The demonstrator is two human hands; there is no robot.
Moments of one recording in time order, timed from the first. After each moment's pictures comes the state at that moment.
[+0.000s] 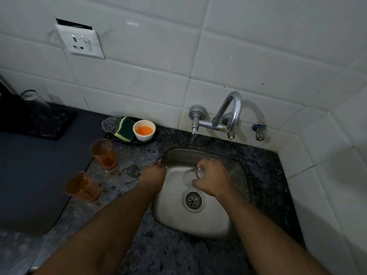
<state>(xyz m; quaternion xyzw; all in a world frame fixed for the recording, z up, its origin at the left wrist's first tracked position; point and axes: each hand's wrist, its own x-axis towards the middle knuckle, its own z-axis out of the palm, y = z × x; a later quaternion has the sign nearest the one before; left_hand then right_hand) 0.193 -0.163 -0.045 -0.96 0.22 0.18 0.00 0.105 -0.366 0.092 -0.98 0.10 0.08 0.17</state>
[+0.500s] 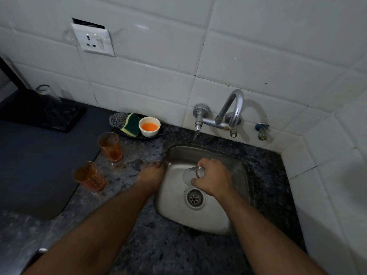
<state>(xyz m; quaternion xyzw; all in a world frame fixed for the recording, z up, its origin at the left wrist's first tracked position) 0.164 -0.145 -0.034 -0.96 0.22 0.15 -0.01 0.087 -0.359 0.092 -0.98 0.09 0.07 0.16</state>
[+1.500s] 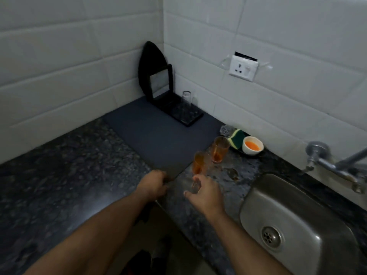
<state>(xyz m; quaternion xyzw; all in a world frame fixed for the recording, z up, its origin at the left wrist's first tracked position) -0.013 0.151 0.023 -0.96 -0.12 0.13 -0.23 0.015 -0.067 0.065 -0.94 -0.12 0.10 0.31</state>
